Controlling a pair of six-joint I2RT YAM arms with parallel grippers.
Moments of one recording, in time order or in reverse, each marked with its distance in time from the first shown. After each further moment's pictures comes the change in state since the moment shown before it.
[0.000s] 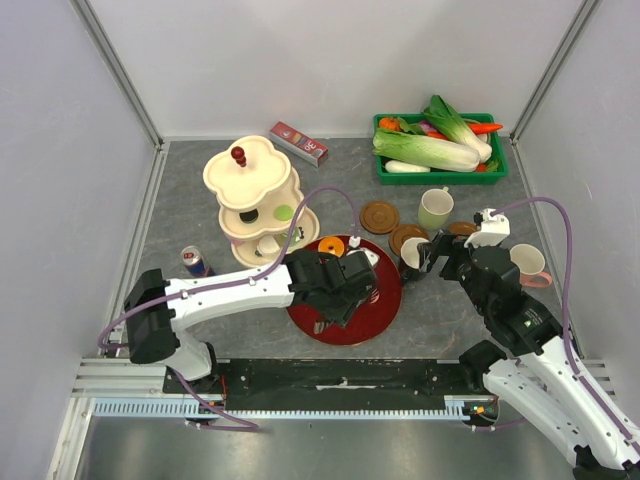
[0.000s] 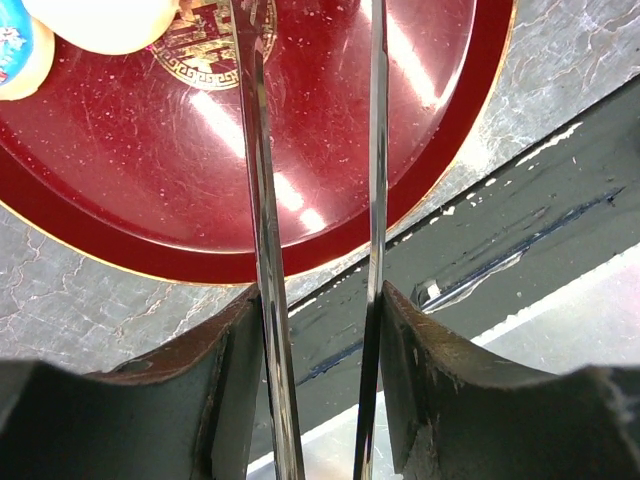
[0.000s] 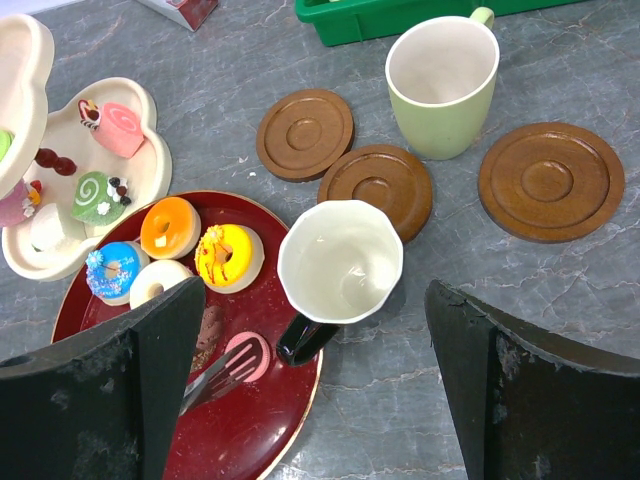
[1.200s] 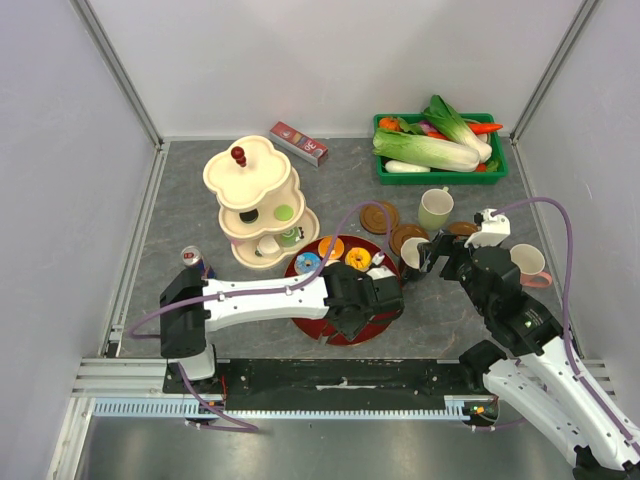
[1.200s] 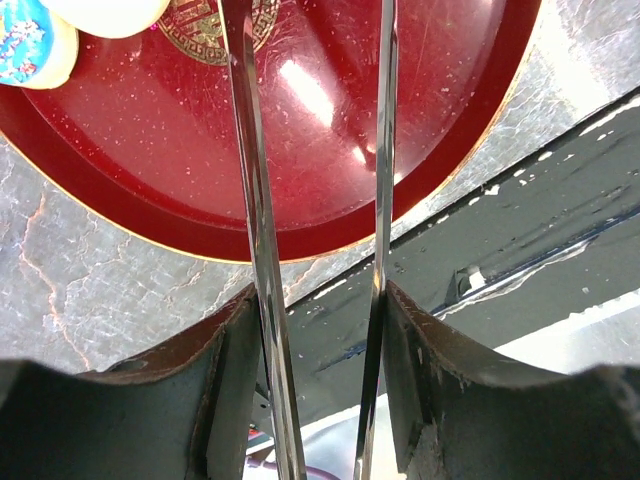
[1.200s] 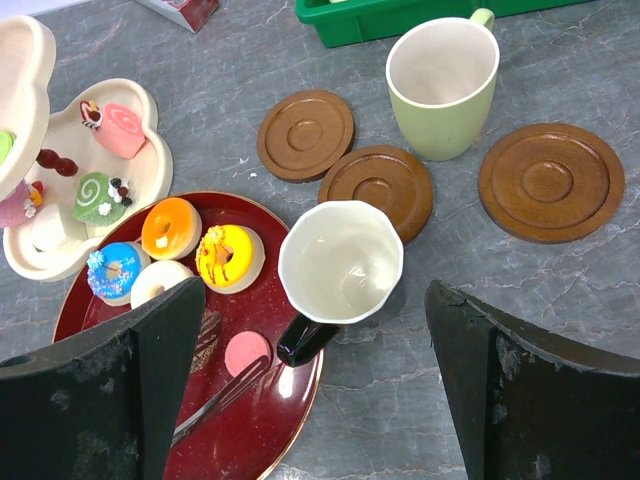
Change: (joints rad) left arm -0.134 0.182 0.177 -0.191 -0.142 -0.002; right arm 0.000 -0.002 0.000 0.000 -0.001 0.000
